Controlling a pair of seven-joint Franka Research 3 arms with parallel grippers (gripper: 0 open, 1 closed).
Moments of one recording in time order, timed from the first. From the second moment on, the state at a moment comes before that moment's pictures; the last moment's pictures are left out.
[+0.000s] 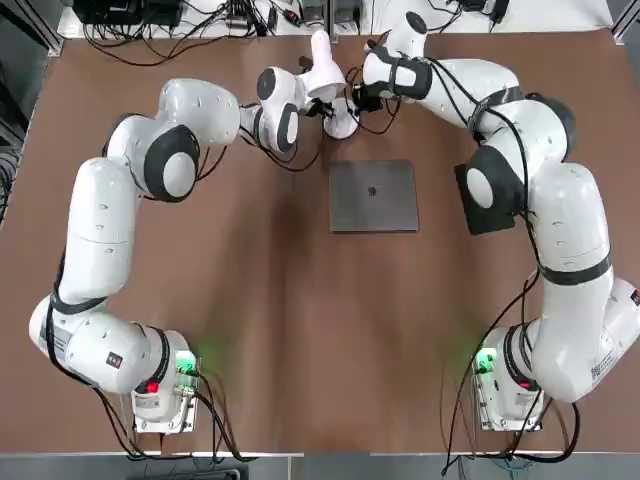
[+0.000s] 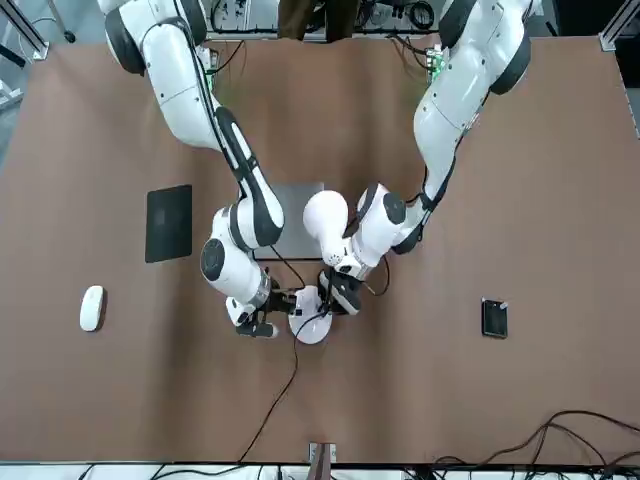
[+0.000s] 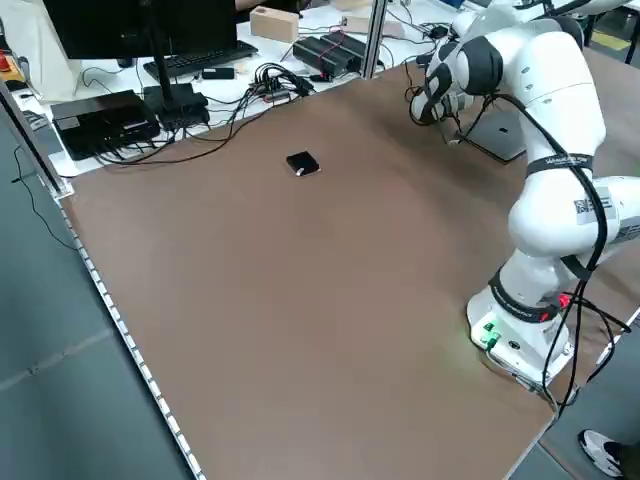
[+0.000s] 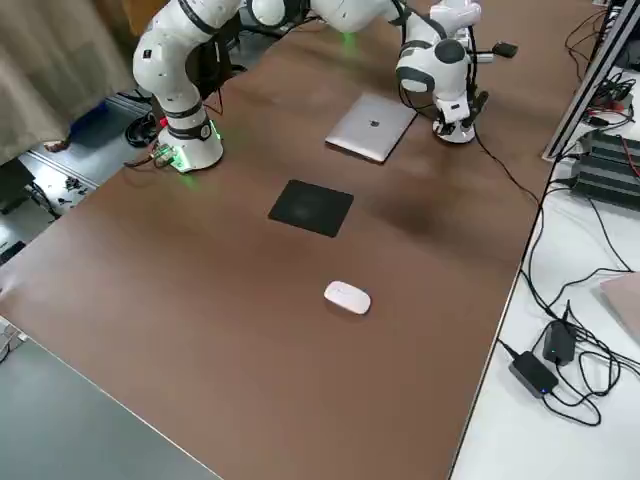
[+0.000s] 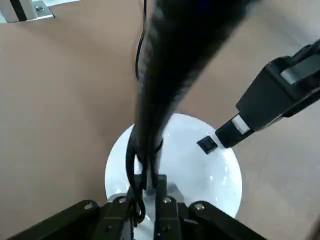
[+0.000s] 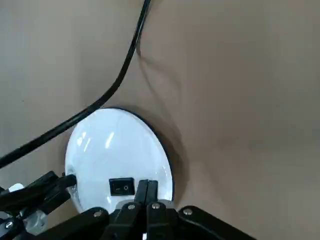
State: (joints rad) left arm -0.38 0.97 -0.35 -1.52 -0.13 3.14 0.23; right arm 0.58 0.90 -0.11 -1.36 0.63 2.44 0.21
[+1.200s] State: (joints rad) left arm -0.38 0.97 -0.35 -1.52 -0.15 3.15 0.22; right arm 0.57 0.89 -0.11 -1.30 0.63 2.36 0.21
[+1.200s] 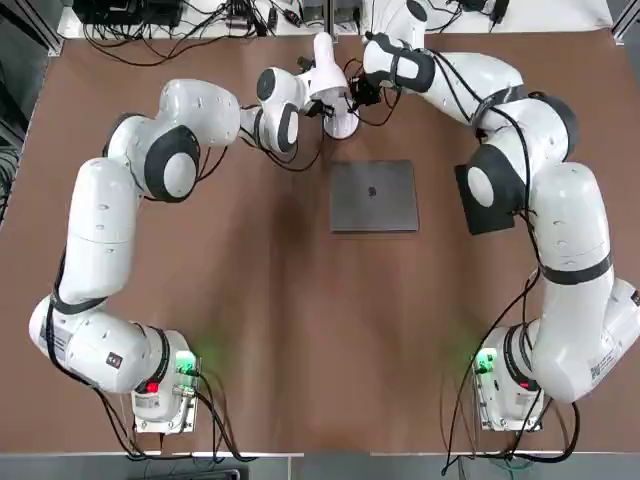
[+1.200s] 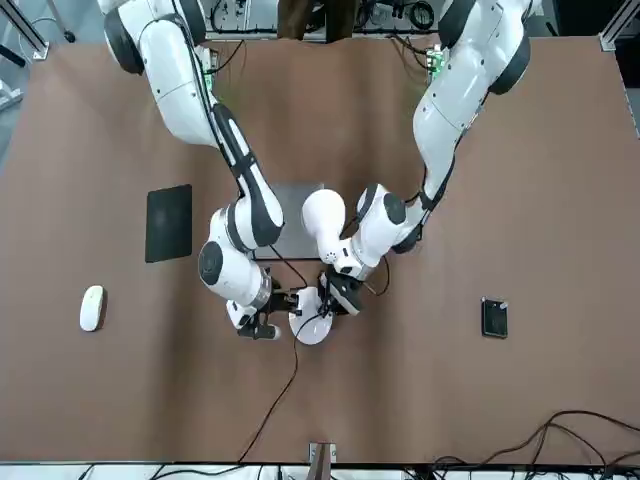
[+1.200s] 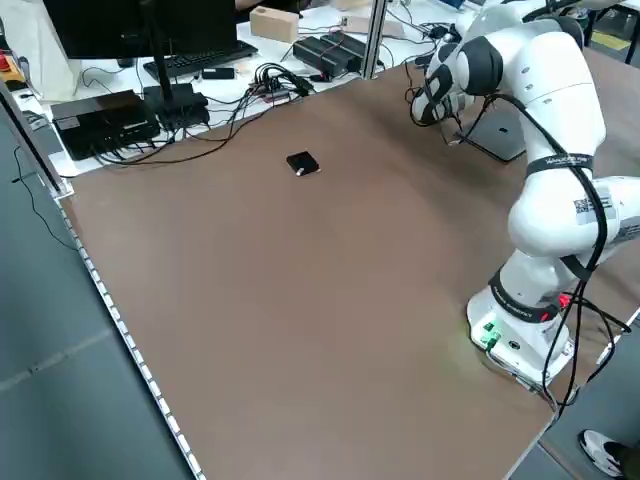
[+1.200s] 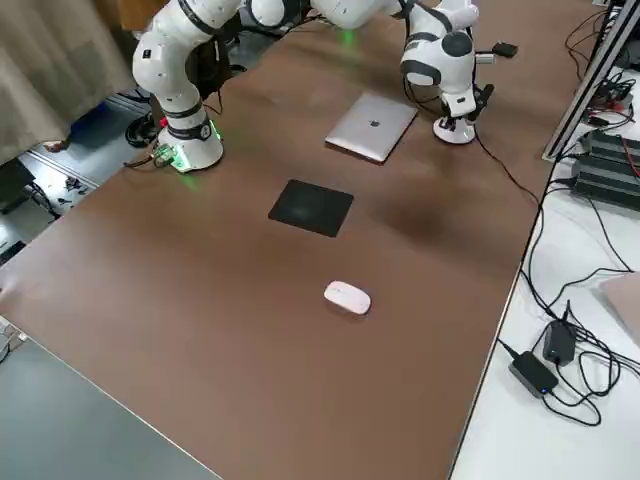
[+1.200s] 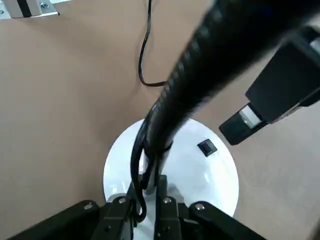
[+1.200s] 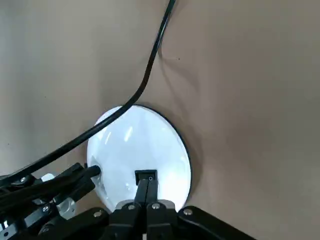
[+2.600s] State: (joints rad) left arm -0.39 0.97 -0.35 -1.53 -0.15 3.15 0.23; right arm 0.59 0.91 -0.10 -1.32 0.63 2.42 0.21
